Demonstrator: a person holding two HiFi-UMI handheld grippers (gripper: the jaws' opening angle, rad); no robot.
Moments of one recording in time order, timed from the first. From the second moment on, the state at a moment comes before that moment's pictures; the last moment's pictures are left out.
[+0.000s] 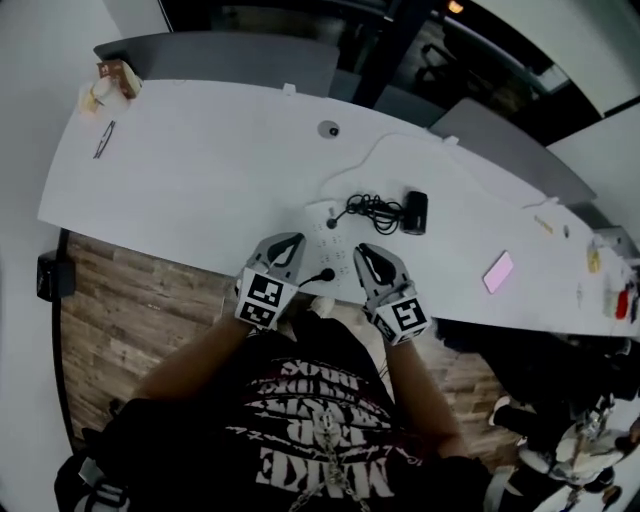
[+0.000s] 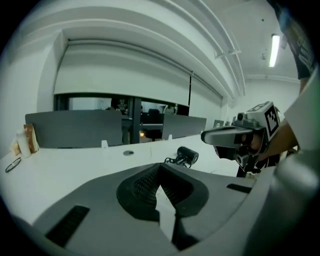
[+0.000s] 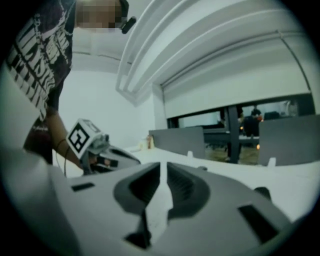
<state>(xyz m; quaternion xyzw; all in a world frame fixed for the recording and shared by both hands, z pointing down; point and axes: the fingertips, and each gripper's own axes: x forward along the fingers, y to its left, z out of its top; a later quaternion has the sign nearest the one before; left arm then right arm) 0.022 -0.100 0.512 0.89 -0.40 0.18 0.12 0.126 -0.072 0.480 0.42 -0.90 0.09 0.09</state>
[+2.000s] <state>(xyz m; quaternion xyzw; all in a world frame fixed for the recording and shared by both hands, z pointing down) -0.083 -0.095 0.297 0.87 -0.49 -0.04 -0.01 0.221 -0.049 0.359 0.57 -0.82 0.03 0.04</state>
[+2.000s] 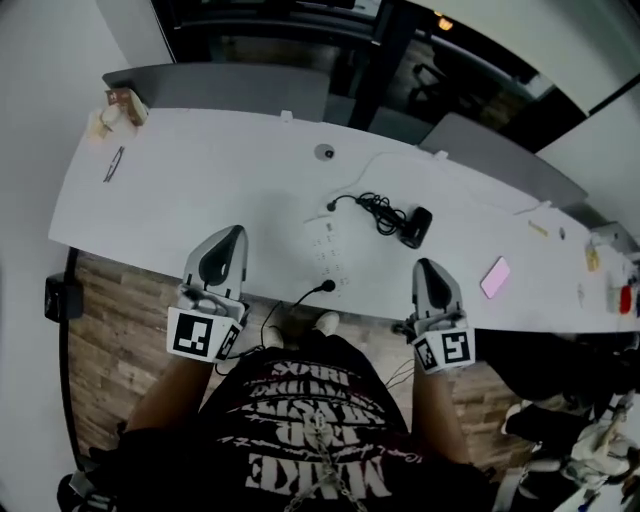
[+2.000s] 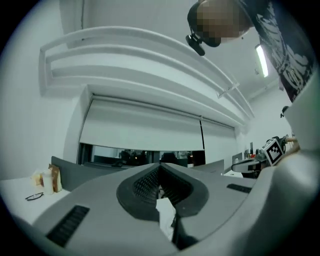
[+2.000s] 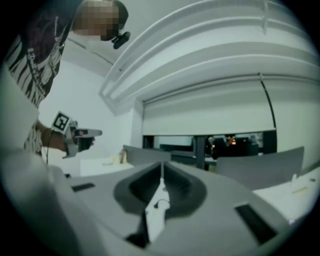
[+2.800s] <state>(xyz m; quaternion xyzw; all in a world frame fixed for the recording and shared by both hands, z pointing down) -0.074 -0.050 0.313 0.88 -0.47 -0.01 0.01 0.205 0.012 0.337 0.58 -0.81 0.02 0.04</state>
